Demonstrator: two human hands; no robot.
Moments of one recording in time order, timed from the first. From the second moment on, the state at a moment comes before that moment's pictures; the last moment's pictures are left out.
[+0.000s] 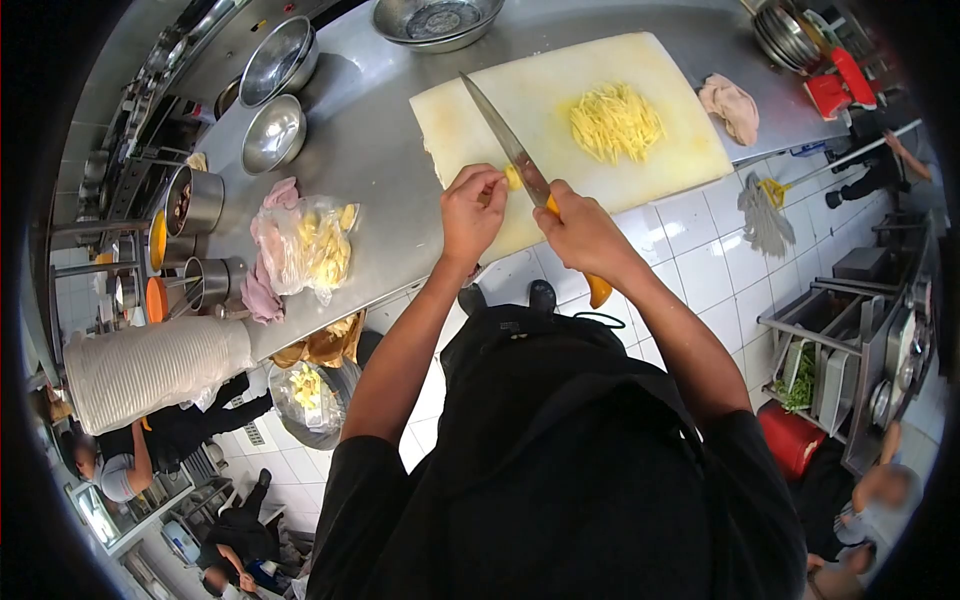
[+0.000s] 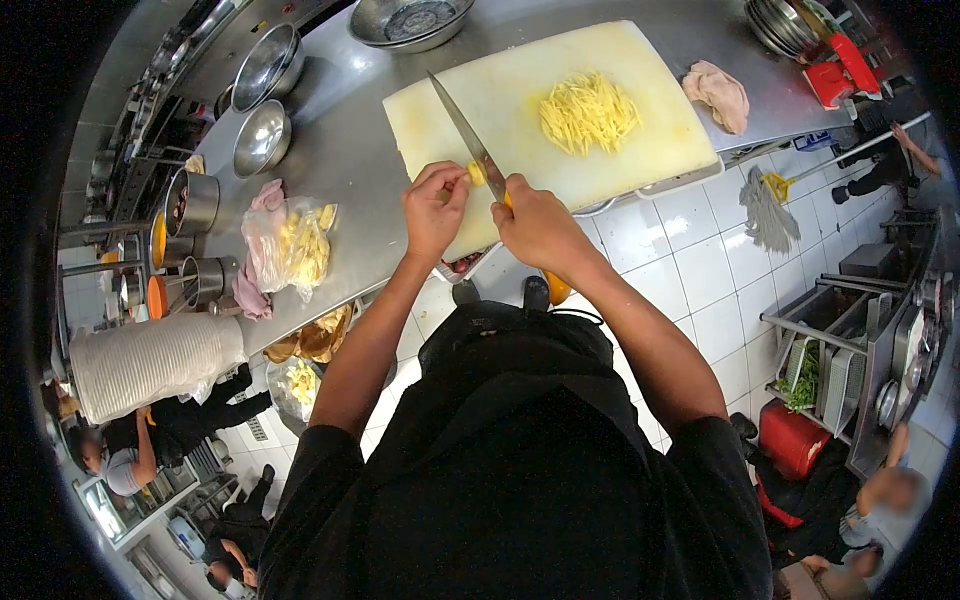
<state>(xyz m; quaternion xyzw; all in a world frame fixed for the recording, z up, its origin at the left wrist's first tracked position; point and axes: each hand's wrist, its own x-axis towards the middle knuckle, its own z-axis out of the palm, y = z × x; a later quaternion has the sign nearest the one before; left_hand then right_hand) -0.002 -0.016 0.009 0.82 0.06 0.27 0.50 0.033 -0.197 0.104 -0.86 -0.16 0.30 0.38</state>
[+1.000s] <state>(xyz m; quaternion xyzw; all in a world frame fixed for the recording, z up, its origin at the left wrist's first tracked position) -0.002 -0.016 0.009 0.82 0.06 0.27 0.50 0.030 -0.194 0.102 -0.87 -0.19 0.26 0.37</state>
